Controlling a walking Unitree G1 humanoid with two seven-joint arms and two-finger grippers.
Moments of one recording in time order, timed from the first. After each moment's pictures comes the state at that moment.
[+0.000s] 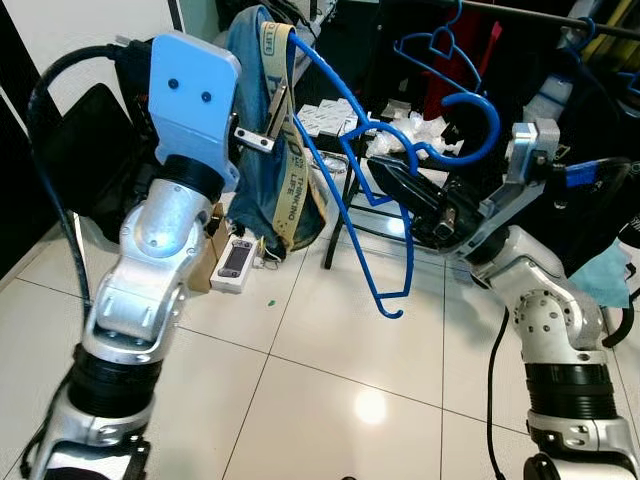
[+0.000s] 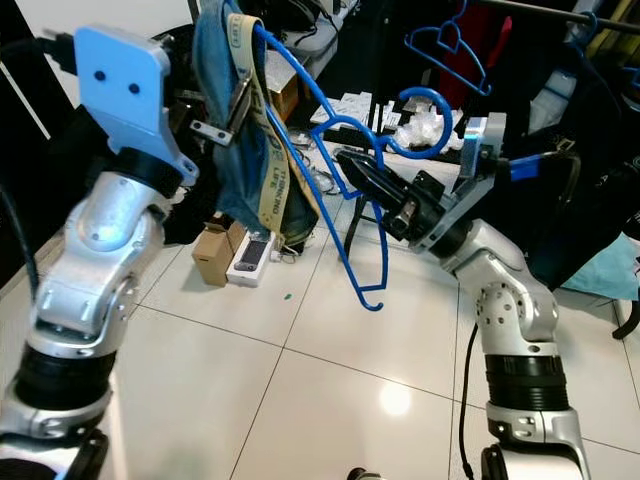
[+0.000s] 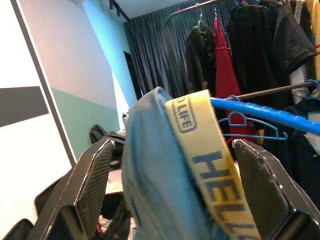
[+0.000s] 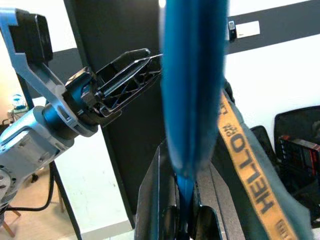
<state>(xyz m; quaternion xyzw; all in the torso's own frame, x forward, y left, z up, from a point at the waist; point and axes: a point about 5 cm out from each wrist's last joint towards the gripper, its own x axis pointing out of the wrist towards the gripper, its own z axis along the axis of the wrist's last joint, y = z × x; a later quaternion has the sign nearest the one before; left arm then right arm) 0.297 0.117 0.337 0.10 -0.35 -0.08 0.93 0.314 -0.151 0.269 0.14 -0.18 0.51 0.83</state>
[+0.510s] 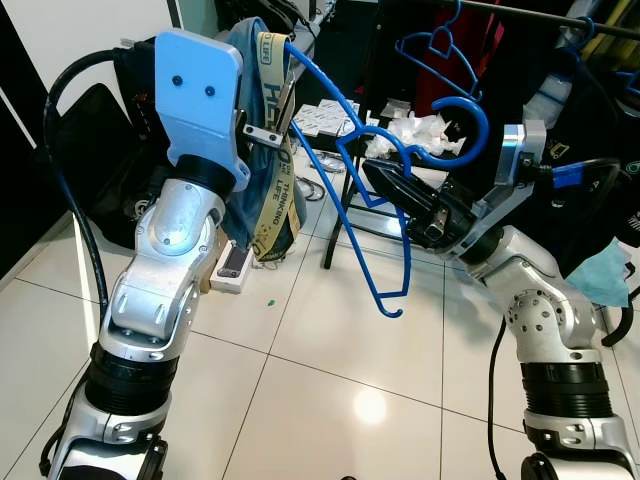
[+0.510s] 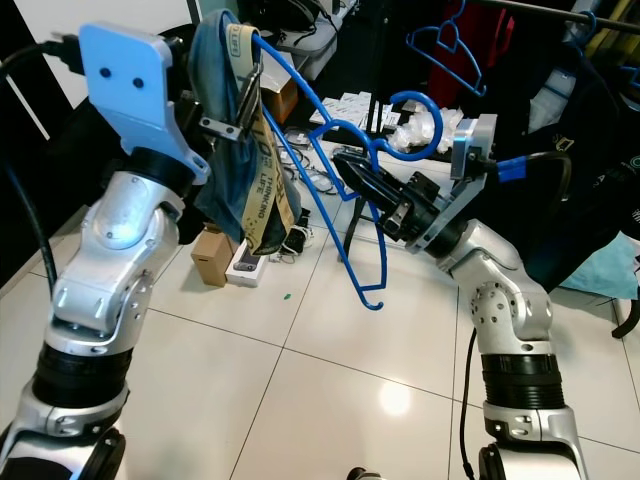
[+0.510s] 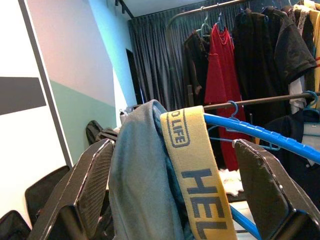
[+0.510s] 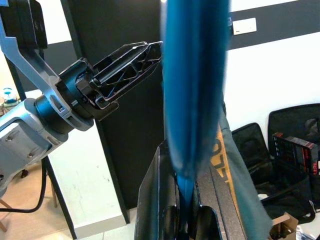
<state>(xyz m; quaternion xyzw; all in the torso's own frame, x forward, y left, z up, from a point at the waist) 0.298 0.113 0.336 0.07 -0.35 -0.07 0.93 0.315 -0.150 0.267 0.12 -0.18 0.50 0.84</state>
